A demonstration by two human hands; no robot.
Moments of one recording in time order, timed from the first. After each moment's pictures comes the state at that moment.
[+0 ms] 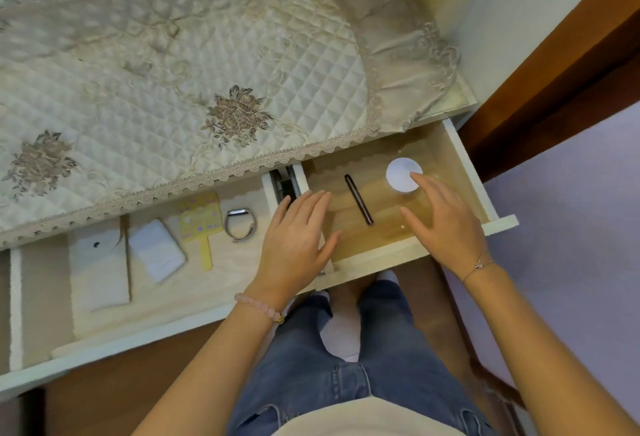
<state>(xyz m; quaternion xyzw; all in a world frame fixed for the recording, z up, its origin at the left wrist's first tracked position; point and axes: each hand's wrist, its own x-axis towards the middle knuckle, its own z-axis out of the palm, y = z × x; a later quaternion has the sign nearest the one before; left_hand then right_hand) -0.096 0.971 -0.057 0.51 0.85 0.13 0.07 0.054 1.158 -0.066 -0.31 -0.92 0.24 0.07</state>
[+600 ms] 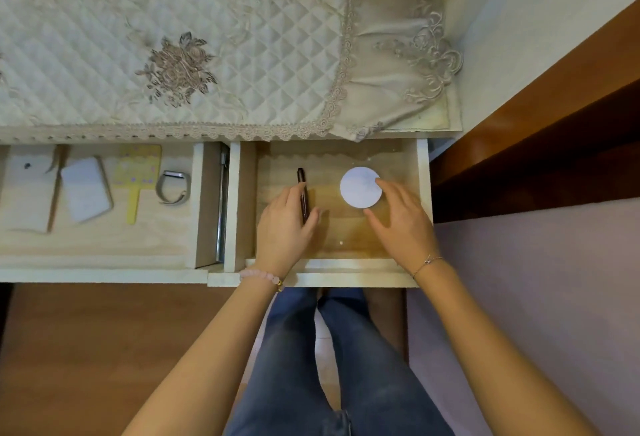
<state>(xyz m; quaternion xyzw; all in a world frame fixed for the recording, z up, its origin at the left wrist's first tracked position) -0.036 1.102 -0.143 0.21 0.94 0.23 0.16 0.052 1.279 -0.144 -0.24 -0.91 0.35 -0.01</state>
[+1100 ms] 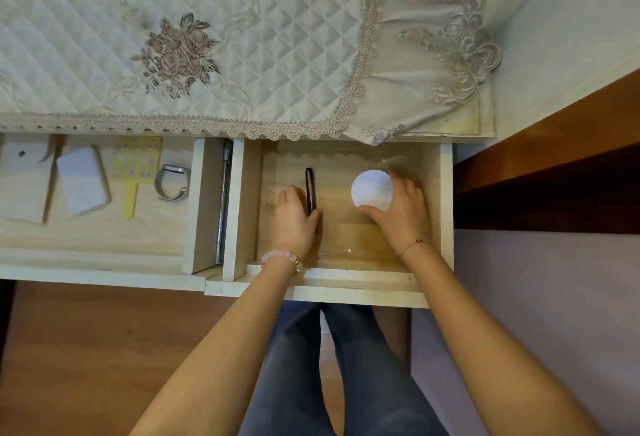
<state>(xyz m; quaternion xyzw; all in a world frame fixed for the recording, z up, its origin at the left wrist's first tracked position) -0.057 1.120 -0.191 0.01 0.94 0.25 0.25 0.007 1.284 -0.199 -0.34 -0.87 0.34 -0.12</state>
